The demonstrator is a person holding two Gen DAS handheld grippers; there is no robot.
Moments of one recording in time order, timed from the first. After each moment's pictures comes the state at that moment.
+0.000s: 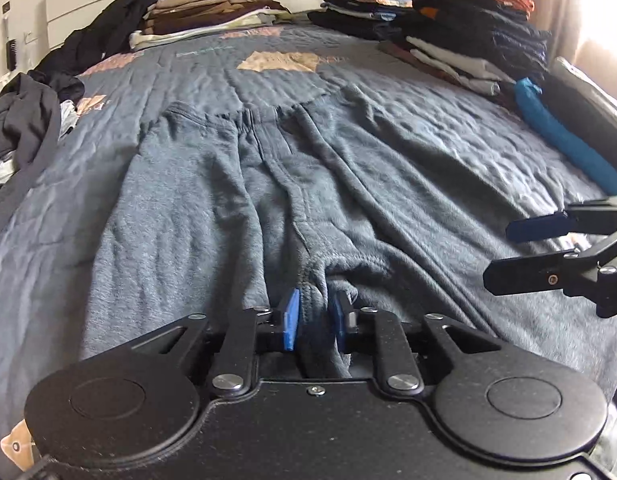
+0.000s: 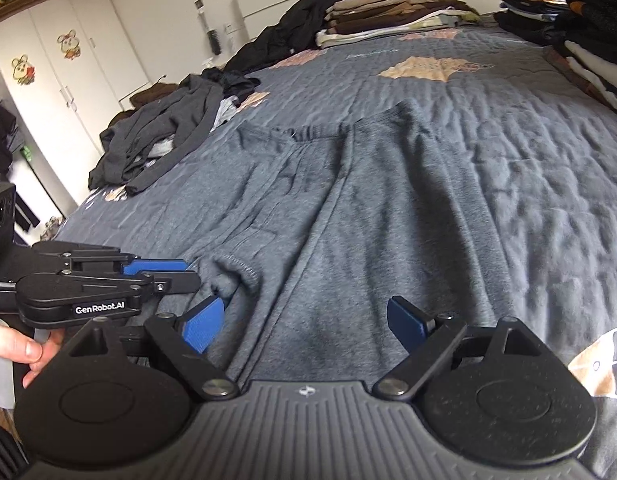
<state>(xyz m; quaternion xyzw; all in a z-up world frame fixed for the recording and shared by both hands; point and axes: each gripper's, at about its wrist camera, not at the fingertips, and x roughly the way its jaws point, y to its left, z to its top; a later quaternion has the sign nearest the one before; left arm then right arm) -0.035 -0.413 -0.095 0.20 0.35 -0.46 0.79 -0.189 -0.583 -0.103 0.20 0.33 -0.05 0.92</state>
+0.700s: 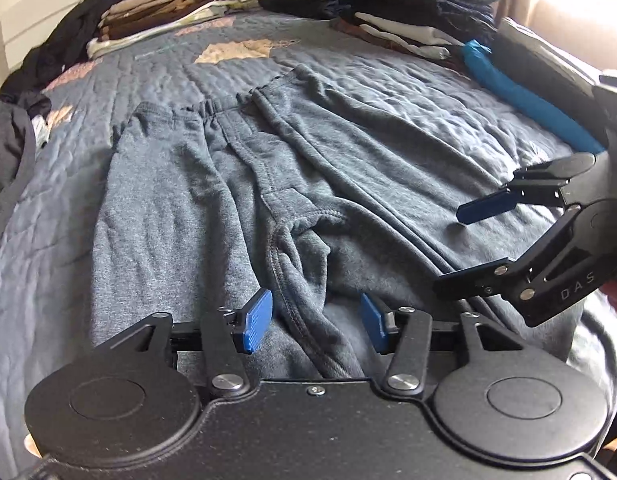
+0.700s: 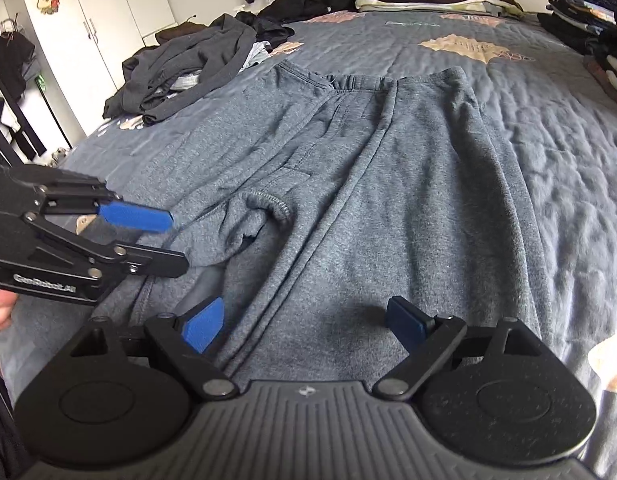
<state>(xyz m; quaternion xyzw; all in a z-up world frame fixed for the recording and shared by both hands) -0.063 -0.384 -0.076 0.26 0.33 -0.51 0.75 -0.188 -0.548 -0.114 0.12 0.39 -0.02 0.91</state>
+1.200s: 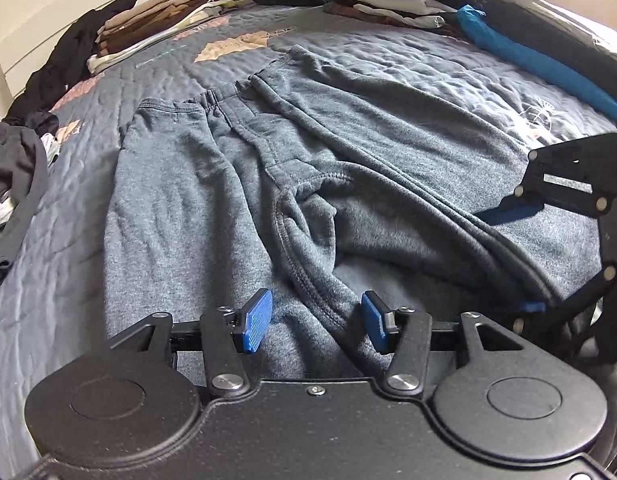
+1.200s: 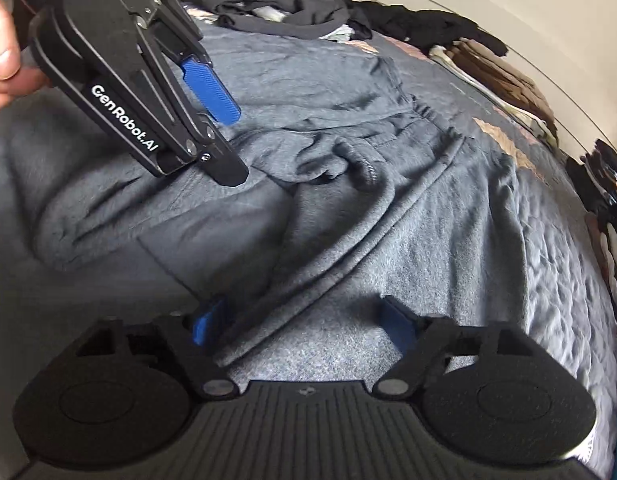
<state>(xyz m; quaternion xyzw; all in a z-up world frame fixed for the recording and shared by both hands) -0.071 -0.377 -0.089 0.30 0.32 -0.49 0.75 -0.204 -0.456 -0.134 -0.16 0.41 -0.01 0.90</state>
